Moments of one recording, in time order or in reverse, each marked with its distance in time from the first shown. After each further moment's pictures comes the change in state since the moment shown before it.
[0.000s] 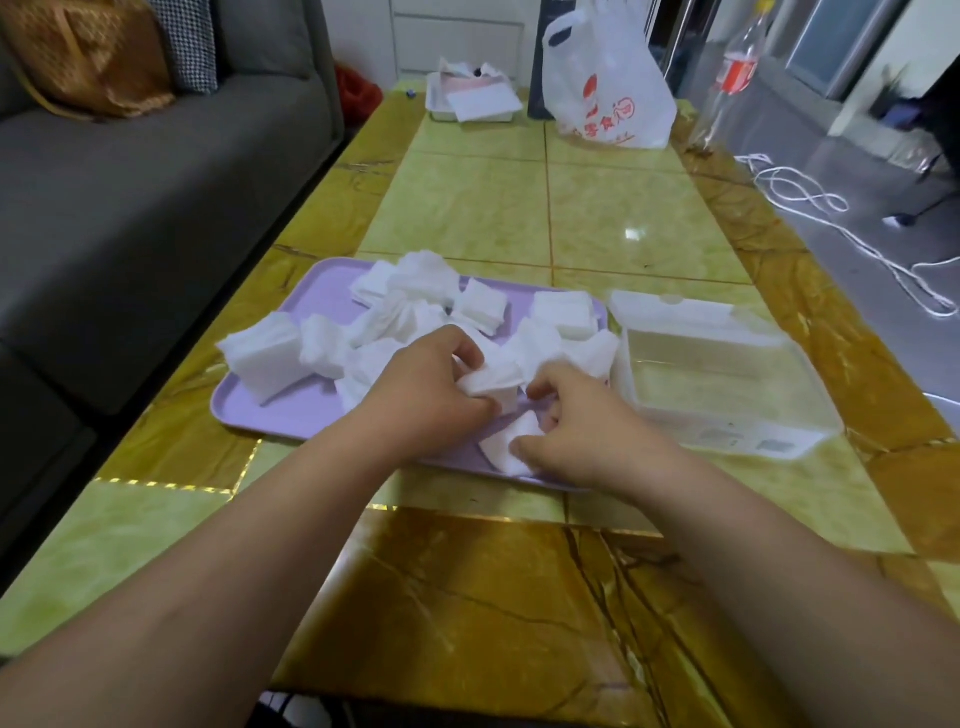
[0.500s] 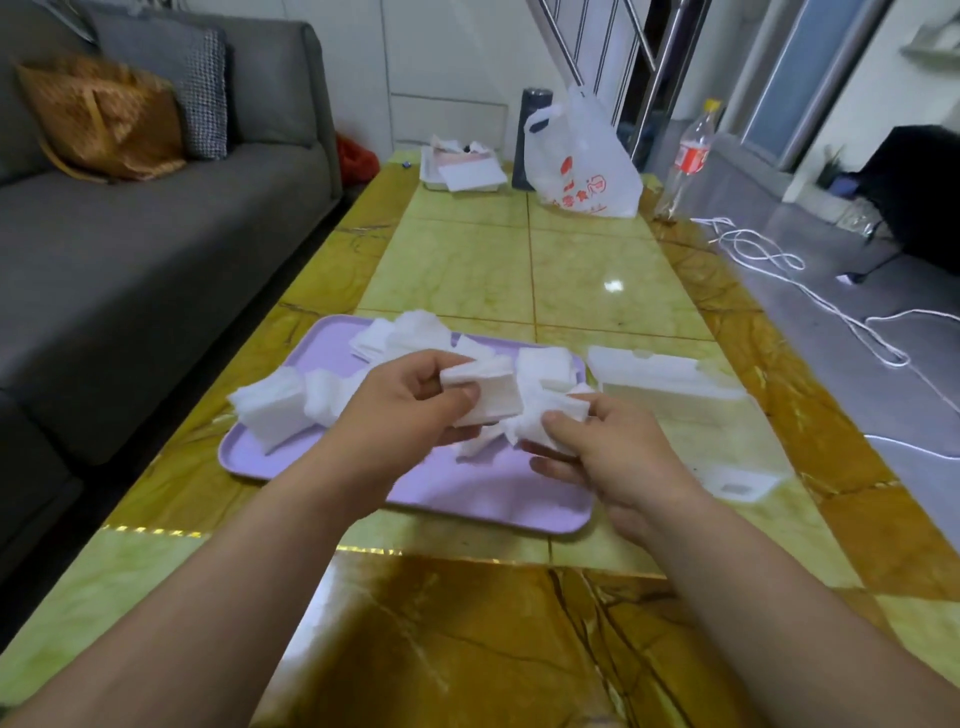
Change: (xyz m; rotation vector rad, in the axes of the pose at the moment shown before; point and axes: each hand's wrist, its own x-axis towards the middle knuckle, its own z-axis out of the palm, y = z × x) left_hand -0.021 0.018 -0.030 -0.768 -0.063 0.039; right_hand -0.023 -0.012 -0.026 0.984 0.192 0.156
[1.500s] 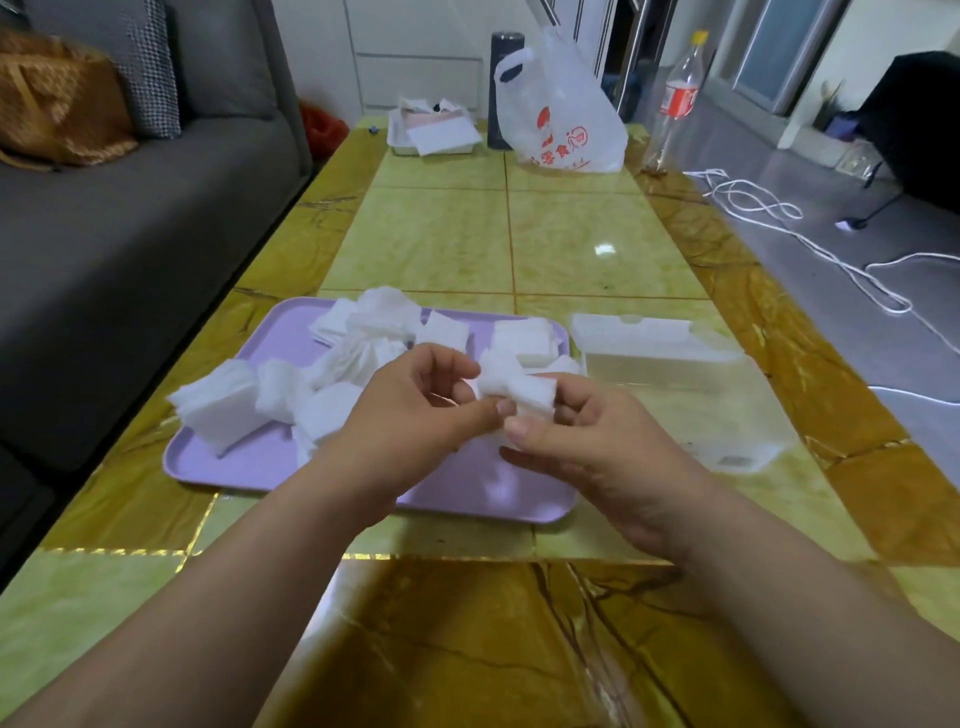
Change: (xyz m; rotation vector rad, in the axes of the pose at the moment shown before) left_hand 0.017 -0.022 0.029 0.207 -0.006 -0.026; right_hand -0.003 0.010 -0.026 0.029 -0.360 -0.117
